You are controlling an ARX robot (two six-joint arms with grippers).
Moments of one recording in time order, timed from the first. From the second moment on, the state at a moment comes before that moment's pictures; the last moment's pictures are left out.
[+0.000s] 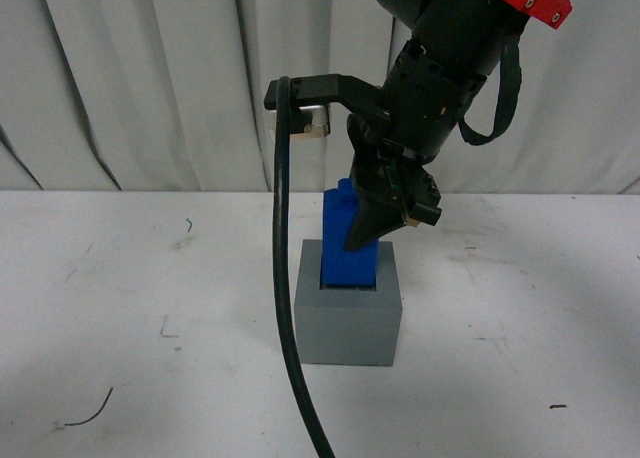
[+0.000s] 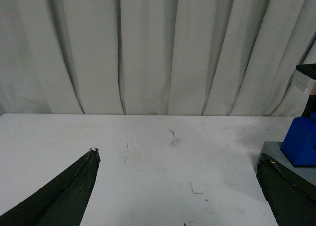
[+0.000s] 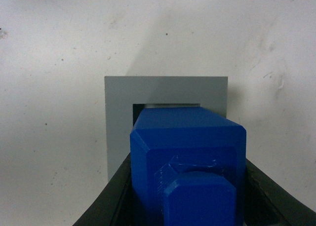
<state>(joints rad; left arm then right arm) 0.00 0.01 0.01 0.00 0.00 0.00 0.40 2.38 2.14 -1.11 -0.36 -1.19</state>
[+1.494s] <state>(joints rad) 0.00 0.01 0.01 0.00 0.00 0.00 0.38 2.40 2.16 -1.13 -0.37 -1.23</state>
